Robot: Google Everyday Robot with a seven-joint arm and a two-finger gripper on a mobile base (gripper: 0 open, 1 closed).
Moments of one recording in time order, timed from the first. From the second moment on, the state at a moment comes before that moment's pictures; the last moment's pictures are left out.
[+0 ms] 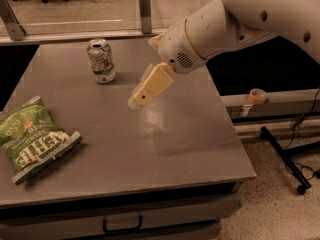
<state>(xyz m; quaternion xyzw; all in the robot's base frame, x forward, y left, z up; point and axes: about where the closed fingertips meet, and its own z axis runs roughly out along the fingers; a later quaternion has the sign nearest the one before) 0.533 0.036 0.949 -0.60 0.67 0.21 0.38</state>
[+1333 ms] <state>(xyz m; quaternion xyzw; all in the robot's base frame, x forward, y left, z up) 0.654 0.080 0.897 -0.48 0.71 0.20 0.48</state>
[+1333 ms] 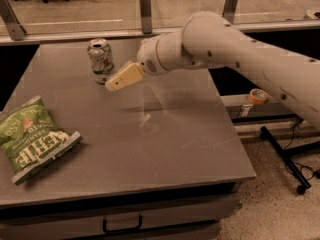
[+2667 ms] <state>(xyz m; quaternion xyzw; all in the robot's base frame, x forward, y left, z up) 0.696 0.181 0.863 -0.51 0.66 0.29 0.47</state>
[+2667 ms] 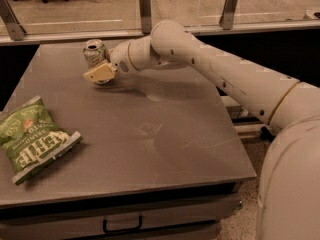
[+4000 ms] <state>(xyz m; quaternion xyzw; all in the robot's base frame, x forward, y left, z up) 0.641 0.148 0.954 -0.49 0.65 0.25 0.52</state>
